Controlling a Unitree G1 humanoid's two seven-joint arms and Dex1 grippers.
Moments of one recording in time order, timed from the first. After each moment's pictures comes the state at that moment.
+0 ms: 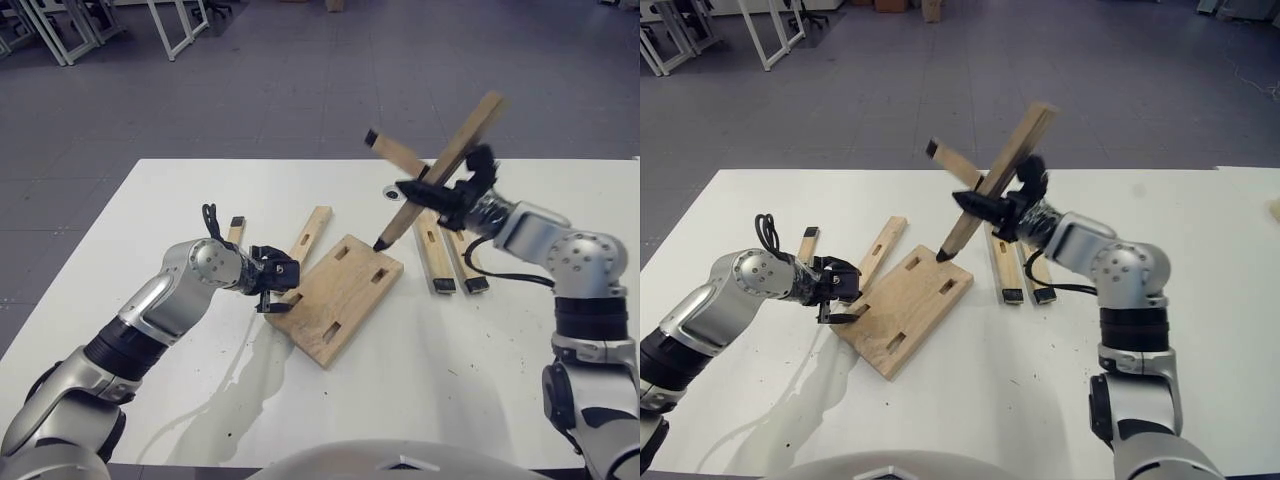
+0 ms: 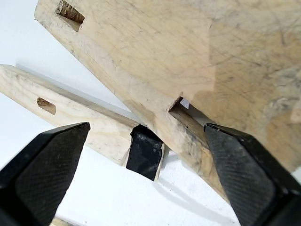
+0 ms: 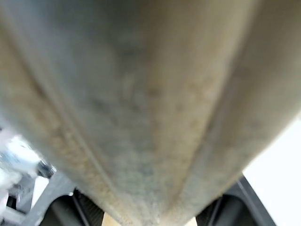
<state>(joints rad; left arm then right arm) -0.40 0.86 -0.51 -0.13 0.19 0.39 -1.08 -0.54 -0.42 -0.01 0.06 0.90 0.92 0.49</state>
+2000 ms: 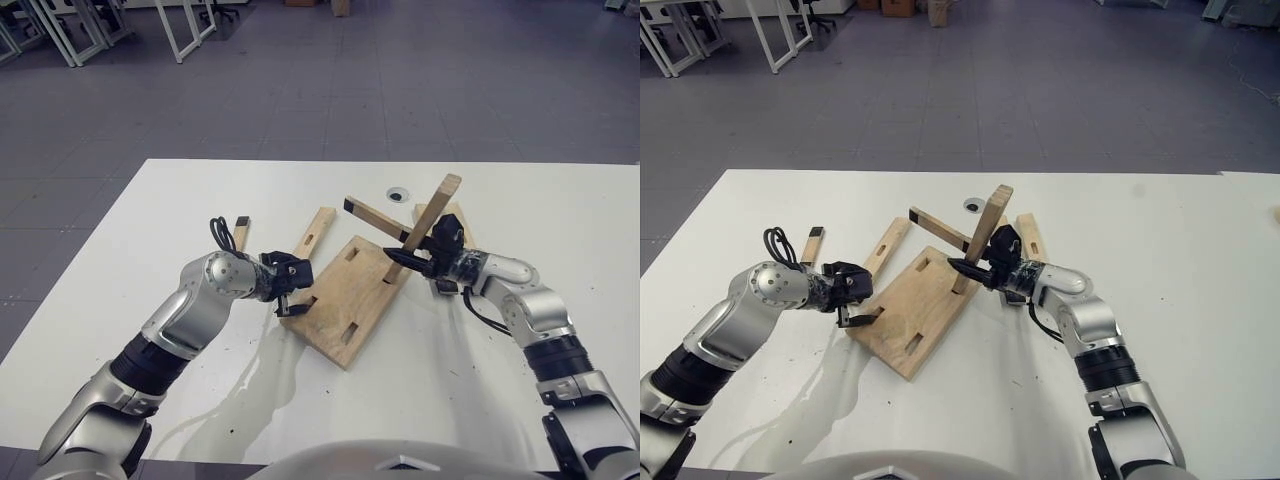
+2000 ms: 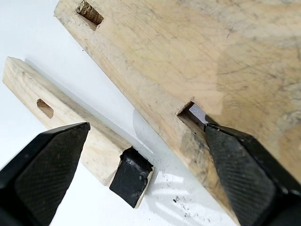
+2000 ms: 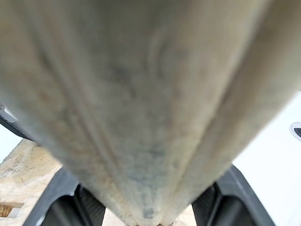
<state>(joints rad) -0.33 0.73 -0.46 -0.21 0.21 0.57 -1.00 -0.36 -0.44 0.20 0.20 0.43 0.26 0.82</state>
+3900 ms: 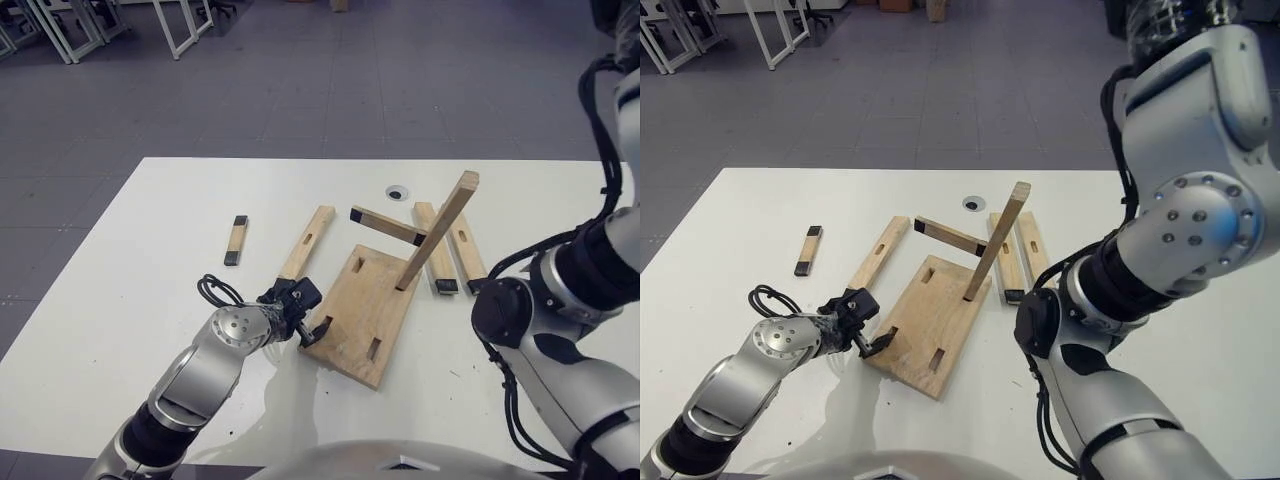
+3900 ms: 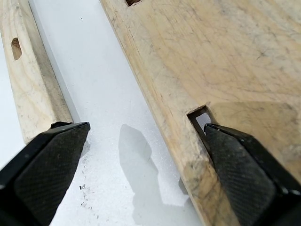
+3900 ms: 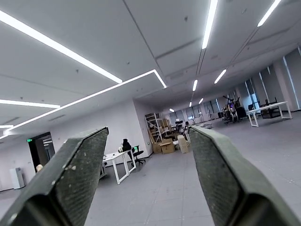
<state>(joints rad) -0.07 0.57 -0.39 -0.68 0.01 1.19 -0.56 -1.02 -0.09 -0.48 -0.61 0.51 1.18 -0.16</state>
